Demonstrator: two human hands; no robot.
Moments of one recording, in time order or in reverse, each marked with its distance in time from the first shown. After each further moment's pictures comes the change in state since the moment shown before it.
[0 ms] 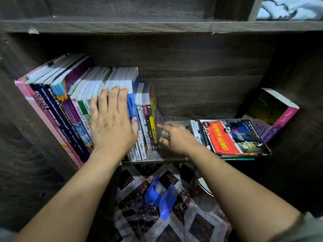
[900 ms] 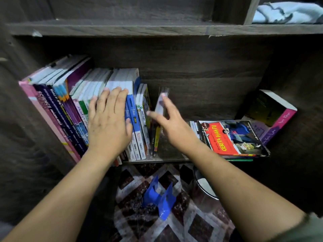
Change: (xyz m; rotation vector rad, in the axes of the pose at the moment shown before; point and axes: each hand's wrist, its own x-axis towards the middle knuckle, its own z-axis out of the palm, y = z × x) left_hand -0.004 -0.010 -0.008 -0.121 0.017 0.073; right_hand -0.013 -0.014 -0.025 -0.003 0.454 -0.441
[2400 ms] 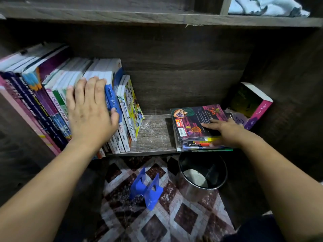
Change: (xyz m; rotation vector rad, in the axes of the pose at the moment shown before) left_hand 0.005 0.012 0.010 0.077 0.022 -0.066; right_hand -0.104 0.120 -0.098 -0.310 -0.791 0.711
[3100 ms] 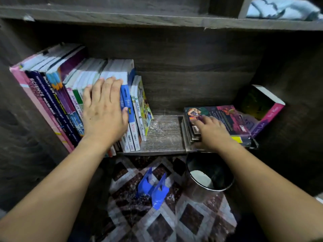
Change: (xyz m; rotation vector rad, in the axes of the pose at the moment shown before) left_hand 0.000 -0.010 -0.008 -0.005 0.003 0.058; right_hand 0.000 -0.086 0.009 -0.077 0.252 -0.069
